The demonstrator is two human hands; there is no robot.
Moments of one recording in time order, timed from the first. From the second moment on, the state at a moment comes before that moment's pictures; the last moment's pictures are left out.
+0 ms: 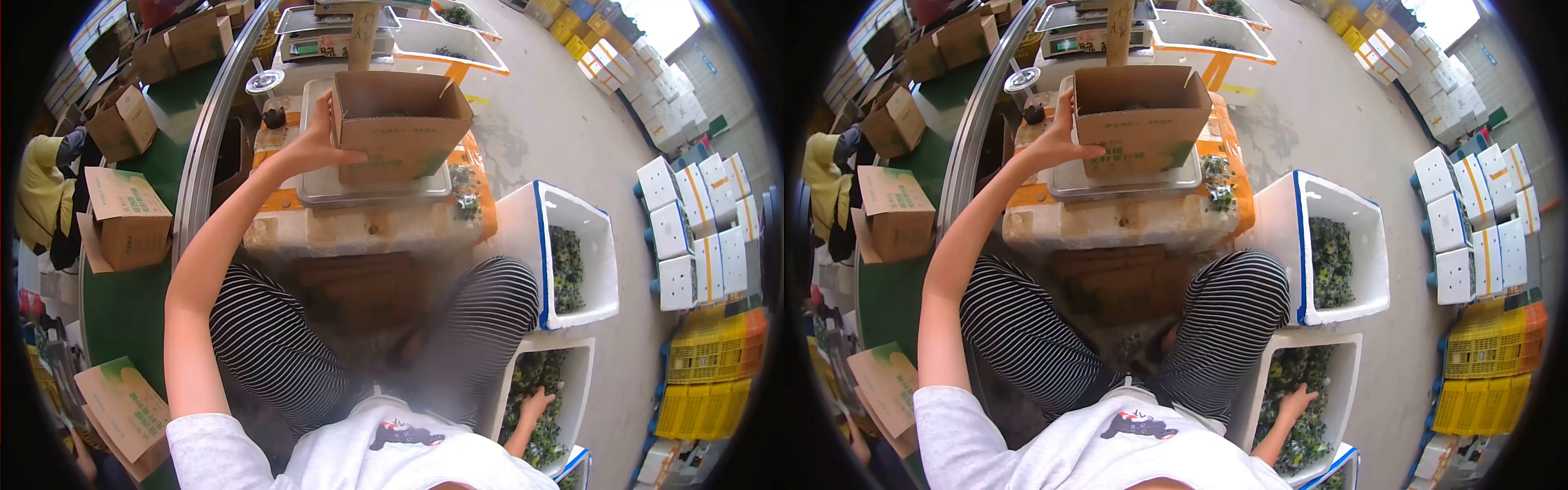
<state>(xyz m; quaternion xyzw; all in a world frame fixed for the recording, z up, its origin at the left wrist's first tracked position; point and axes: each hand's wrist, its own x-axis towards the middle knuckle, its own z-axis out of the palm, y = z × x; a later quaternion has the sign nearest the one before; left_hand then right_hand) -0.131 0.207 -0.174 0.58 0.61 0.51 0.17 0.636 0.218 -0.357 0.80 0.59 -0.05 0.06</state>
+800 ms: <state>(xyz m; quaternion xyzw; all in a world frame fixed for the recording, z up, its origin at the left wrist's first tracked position) -0.129 0.203 -0.180 0.59 0.65 0.46 0.14 0.261 0.345 -0.052 0.19 0.79 -0.10 -0.58</state>
